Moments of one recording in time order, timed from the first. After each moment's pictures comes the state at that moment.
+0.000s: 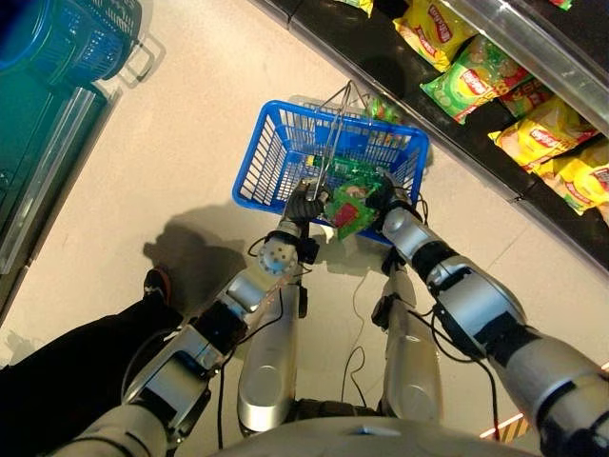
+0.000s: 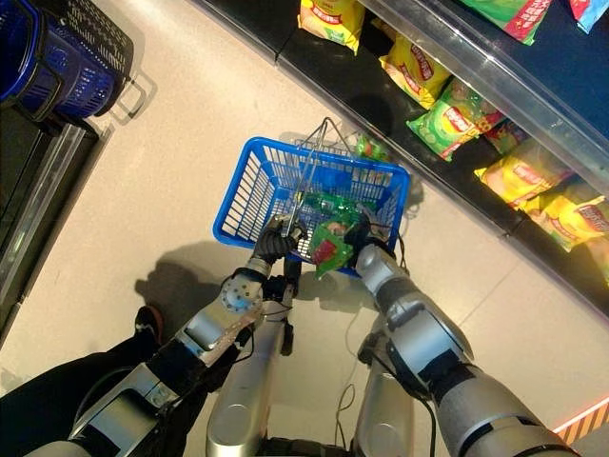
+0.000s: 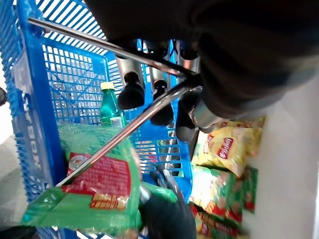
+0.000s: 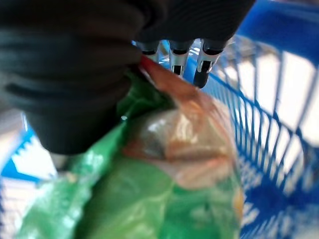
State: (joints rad) left arm -0.46 0.26 -0.54 0.25 -0.29 0.04 0.38; right arm -0.82 -0.18 0.41 1.07 0.04 0.05 -0.35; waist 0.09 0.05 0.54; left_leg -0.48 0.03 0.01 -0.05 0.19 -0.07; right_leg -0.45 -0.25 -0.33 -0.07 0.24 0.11
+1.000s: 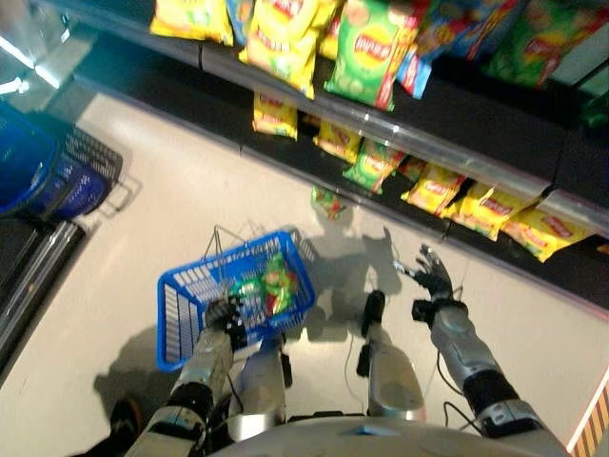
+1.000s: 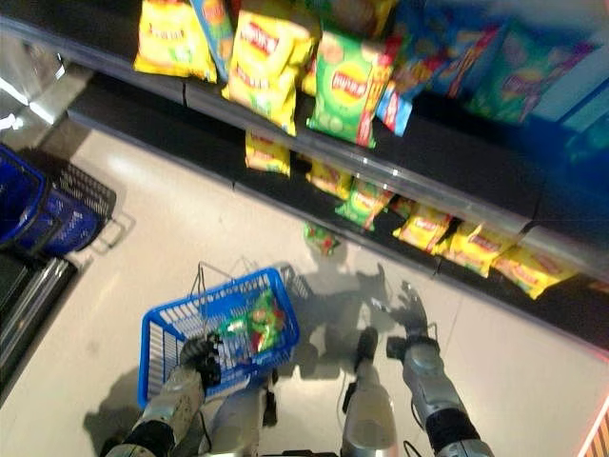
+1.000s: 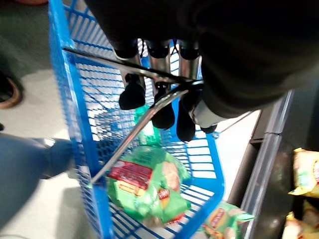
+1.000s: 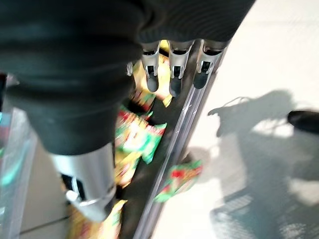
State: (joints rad) left arm -0.10 0.19 -0.13 1.01 -0.26 0.02 0.26; right arm -0.09 -0.26 0.11 0.88 0.19 -0.01 -0.23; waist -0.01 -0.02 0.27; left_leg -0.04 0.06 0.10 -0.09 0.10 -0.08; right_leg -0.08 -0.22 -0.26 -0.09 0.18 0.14
